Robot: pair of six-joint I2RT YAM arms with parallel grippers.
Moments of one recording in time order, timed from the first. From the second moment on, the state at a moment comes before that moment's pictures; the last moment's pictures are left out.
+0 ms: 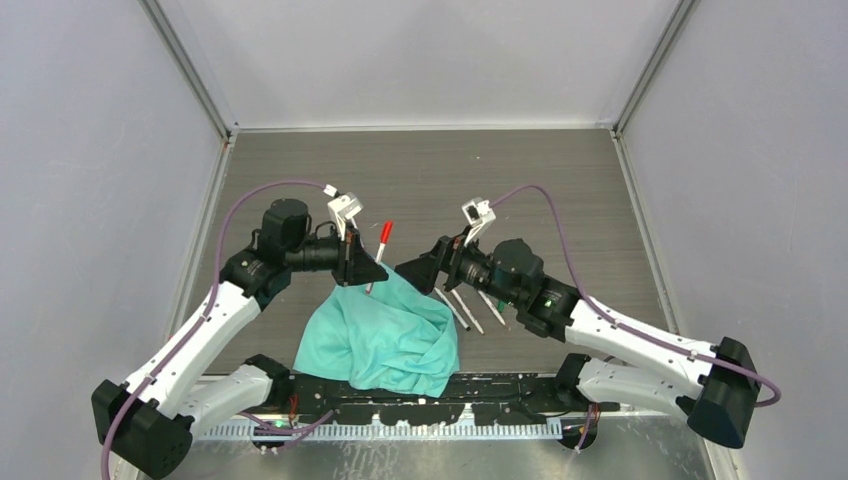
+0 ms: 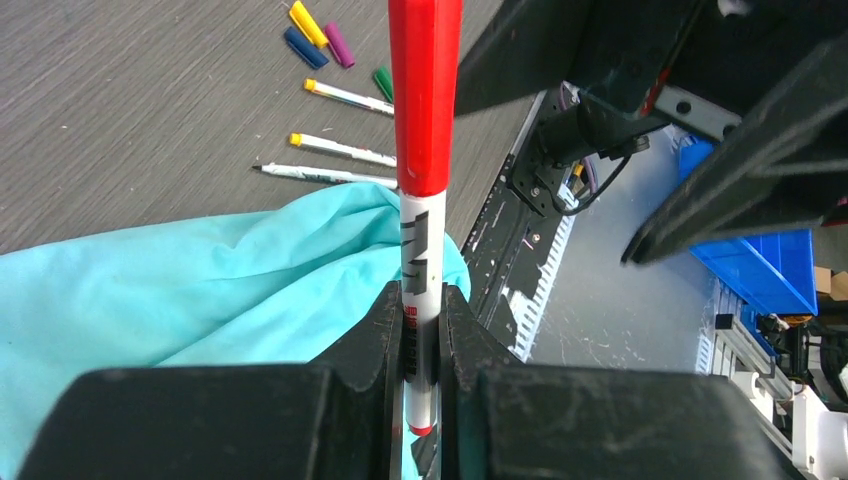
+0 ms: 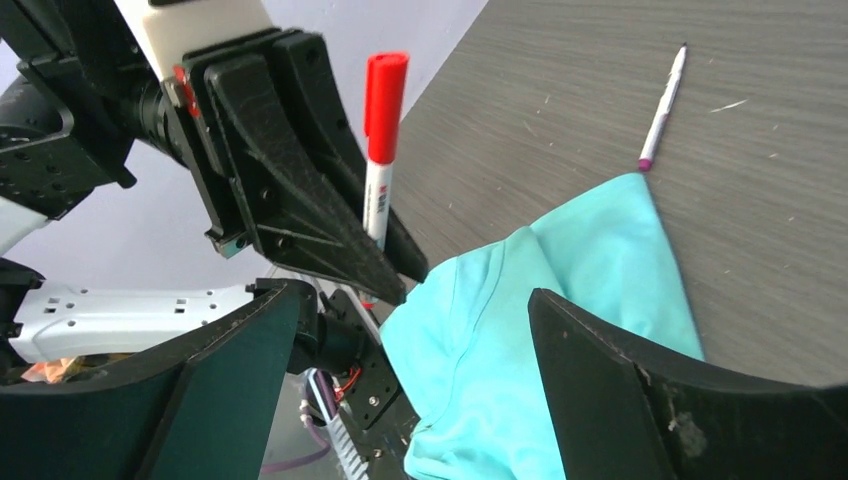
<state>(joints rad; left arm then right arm) -0.46 0.97 0.85 -0.40 0.78 -0.25 0.97 0.98 0.68 0.21 -0.01 0.71</state>
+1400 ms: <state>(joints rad) -0.52 0.98 0.85 -0.40 0.86 -0.25 0.71 1.29 0.83 0.59 -0.60 0.83</state>
